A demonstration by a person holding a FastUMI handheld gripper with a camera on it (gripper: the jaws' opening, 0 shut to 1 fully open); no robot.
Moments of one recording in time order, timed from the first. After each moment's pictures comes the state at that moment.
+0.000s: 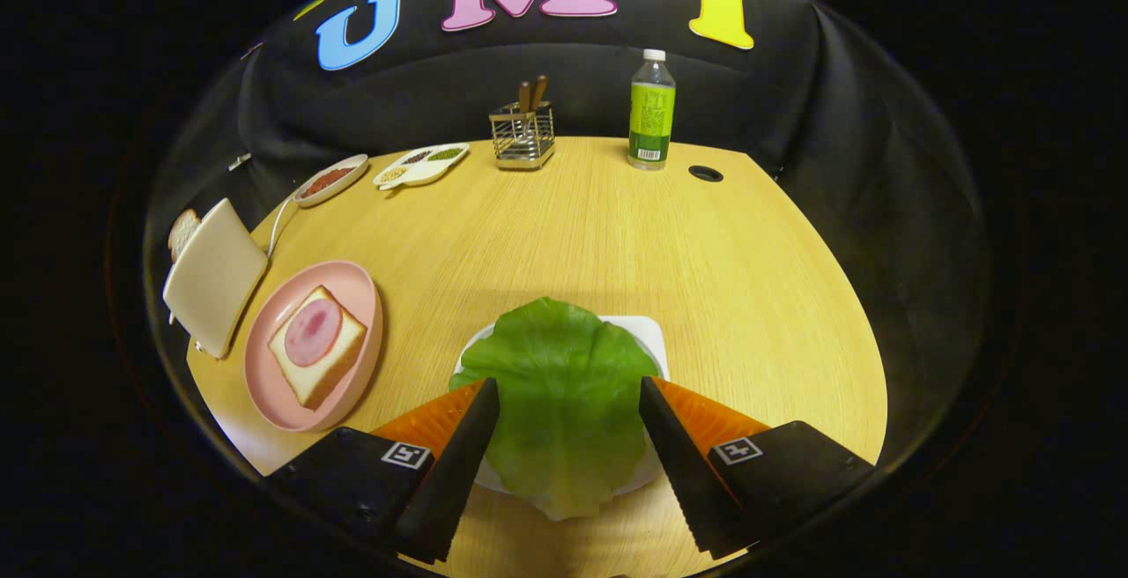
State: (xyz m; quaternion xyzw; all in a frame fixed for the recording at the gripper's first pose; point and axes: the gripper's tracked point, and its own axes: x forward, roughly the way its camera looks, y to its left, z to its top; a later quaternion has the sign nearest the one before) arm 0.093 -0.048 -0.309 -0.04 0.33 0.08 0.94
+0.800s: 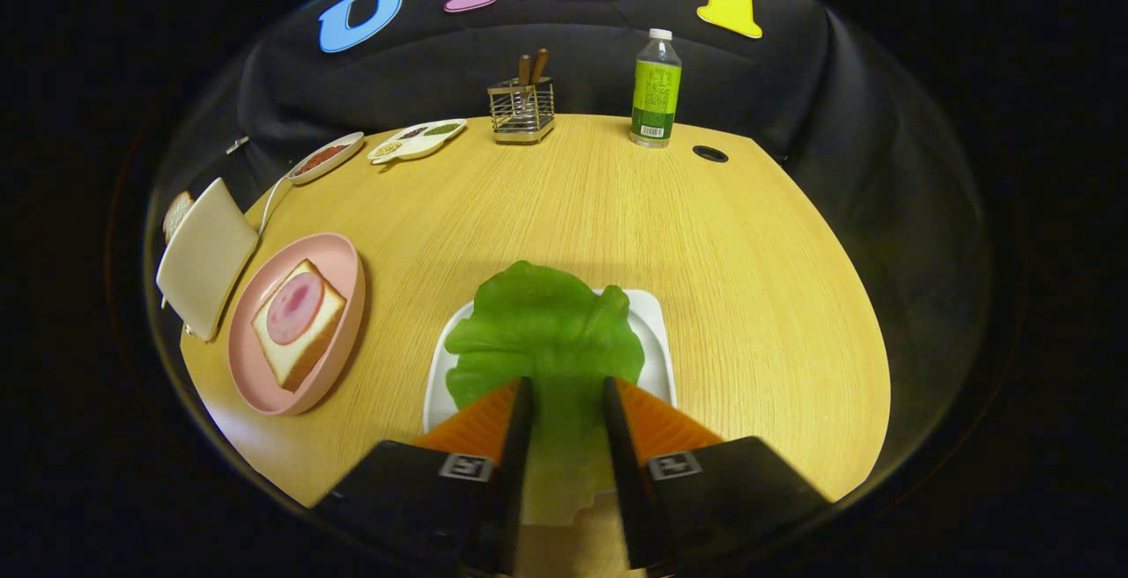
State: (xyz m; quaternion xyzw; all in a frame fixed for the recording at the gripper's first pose) arm 0.093 -0.052 -0.319 -0.04 0.35 0.08 0.93
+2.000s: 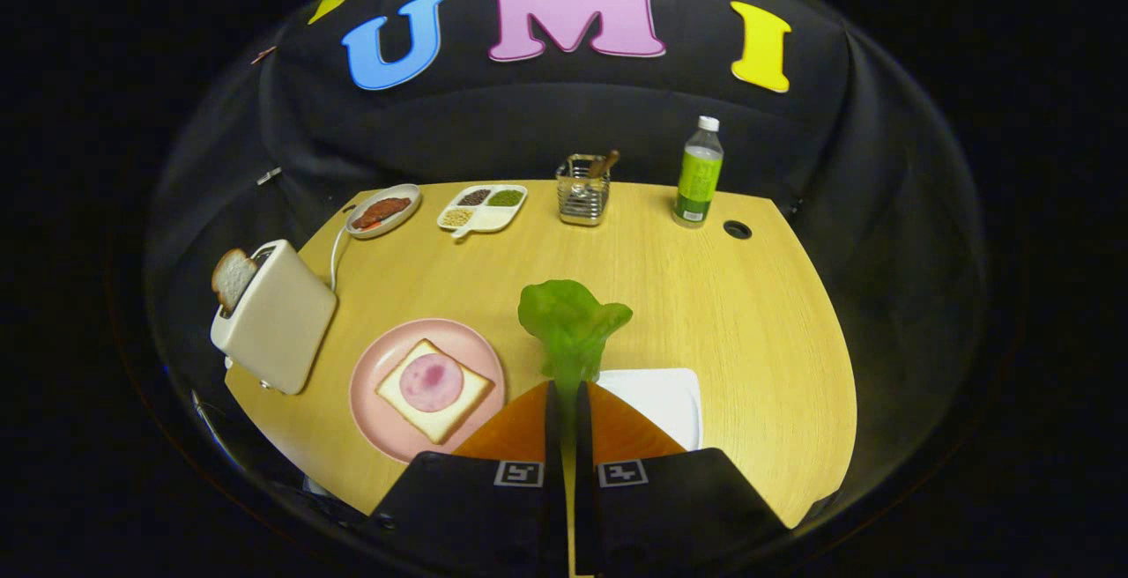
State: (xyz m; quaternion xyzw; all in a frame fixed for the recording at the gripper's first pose) arm 0.068 0.046 -0.173 -0.03 0.31 0.12 0.94
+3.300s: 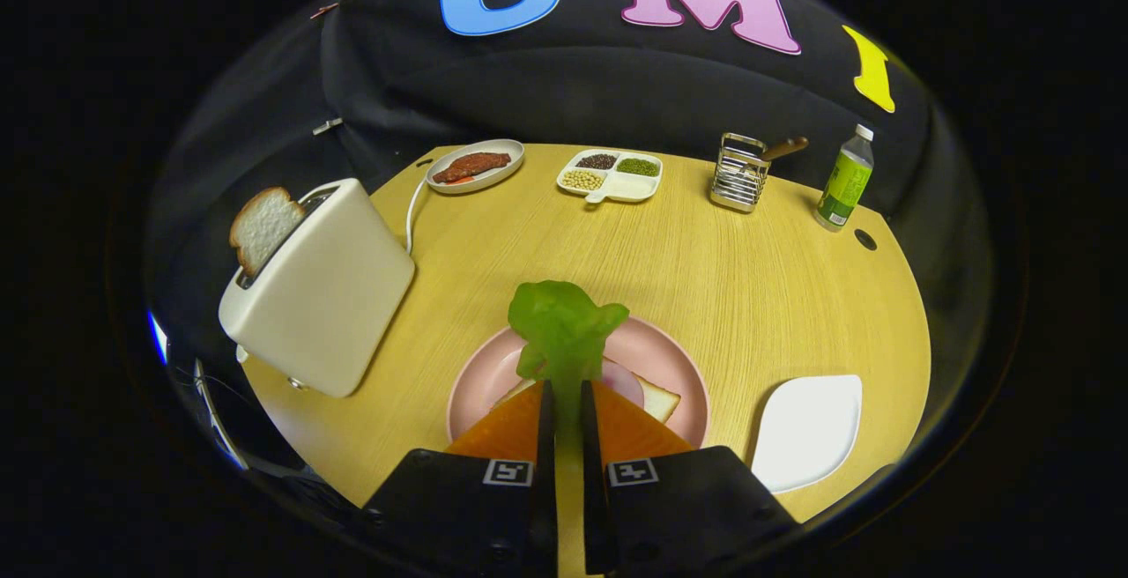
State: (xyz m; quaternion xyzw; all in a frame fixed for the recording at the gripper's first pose) arm 0.070 0.201 -0.254 -0.06 0.34 0.19 0.92
